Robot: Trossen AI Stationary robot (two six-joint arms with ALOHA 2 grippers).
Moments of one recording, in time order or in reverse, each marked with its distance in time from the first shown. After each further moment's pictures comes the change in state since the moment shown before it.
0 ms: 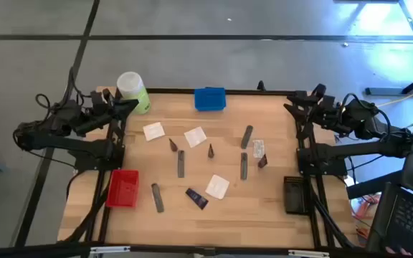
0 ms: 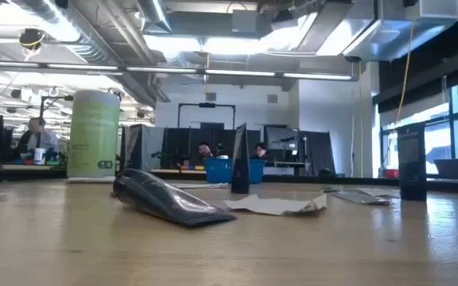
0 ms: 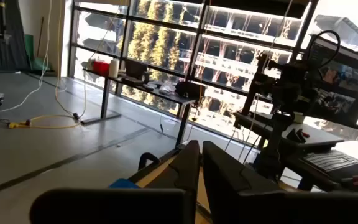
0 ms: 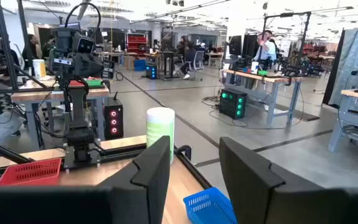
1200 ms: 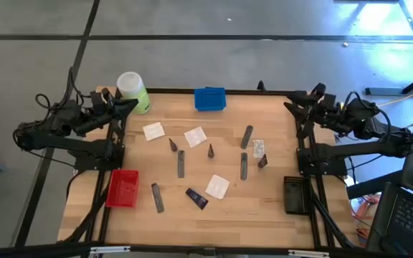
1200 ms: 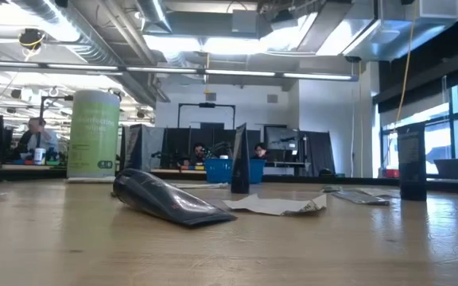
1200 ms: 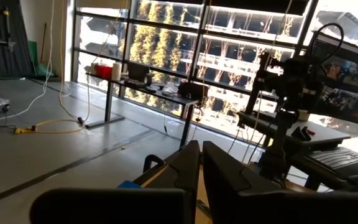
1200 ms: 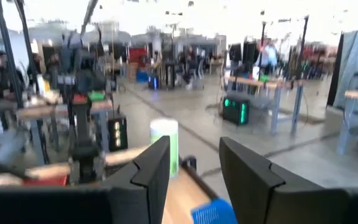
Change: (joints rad) left arm 0.000 0.000 0.000 0.003 -0.010 0.039; right arm 0.000 0.023 0.000 0.088 -0.003 0.022
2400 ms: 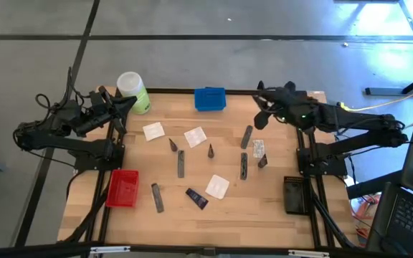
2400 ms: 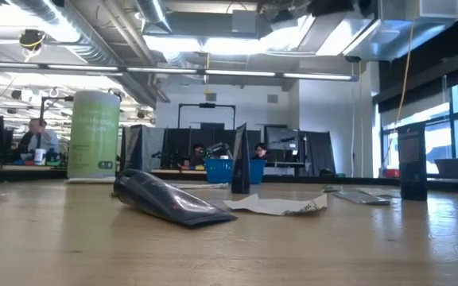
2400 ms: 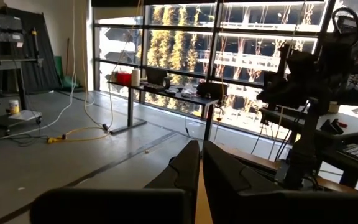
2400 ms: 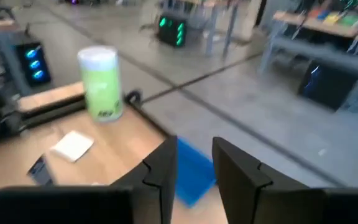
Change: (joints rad) left arm 0.000 0.000 0.000 -0.007 -0.070 0.093; right arm -0.011 0.534 0.264 -0.223 0.268 0.223
